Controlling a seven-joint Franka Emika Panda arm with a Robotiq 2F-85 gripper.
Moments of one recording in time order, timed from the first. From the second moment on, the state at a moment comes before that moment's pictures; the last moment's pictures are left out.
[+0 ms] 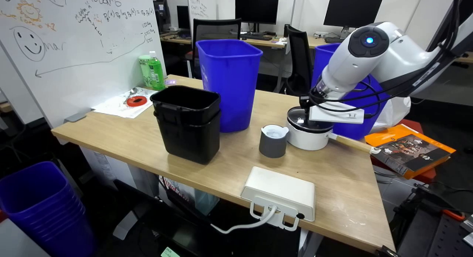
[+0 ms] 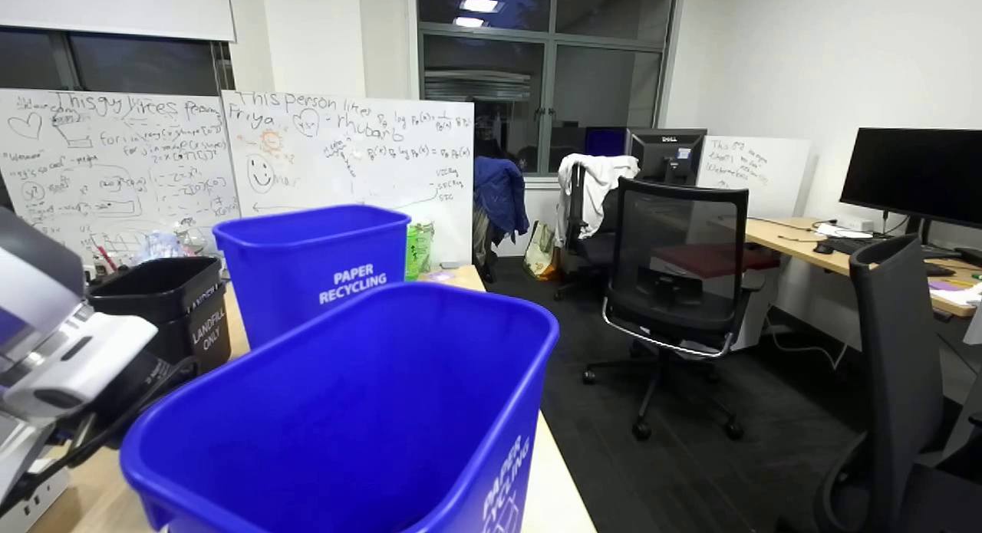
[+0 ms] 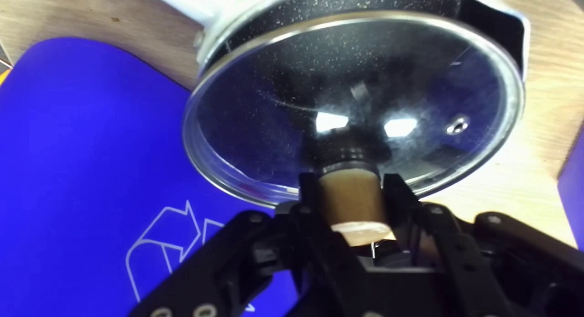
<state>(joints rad) -0.13 0.24 0.02 -2.37 -1.63 2.77 2.17</state>
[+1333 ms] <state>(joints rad) -0.12 0.24 0.05 -2.39 -1.56 2.77 2.18</state>
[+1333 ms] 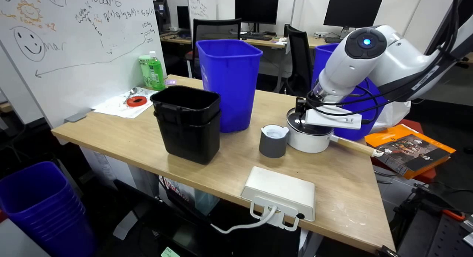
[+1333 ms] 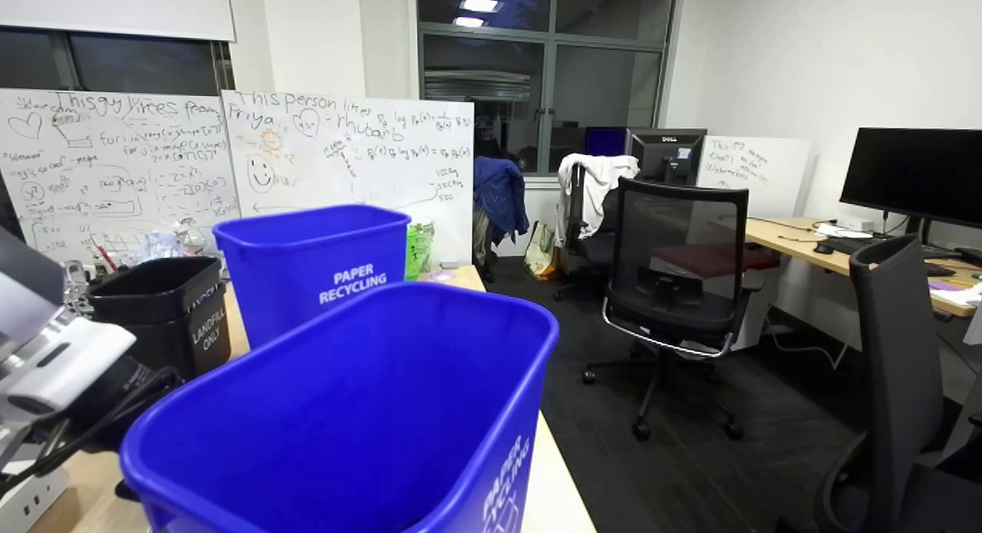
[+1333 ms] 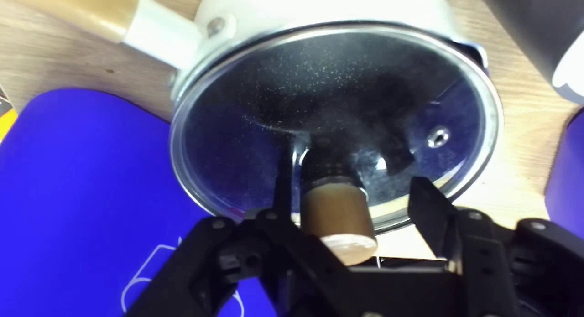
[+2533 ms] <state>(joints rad) -0.13 0.24 0.04 -2.40 -1.47 2.84 2.17</state>
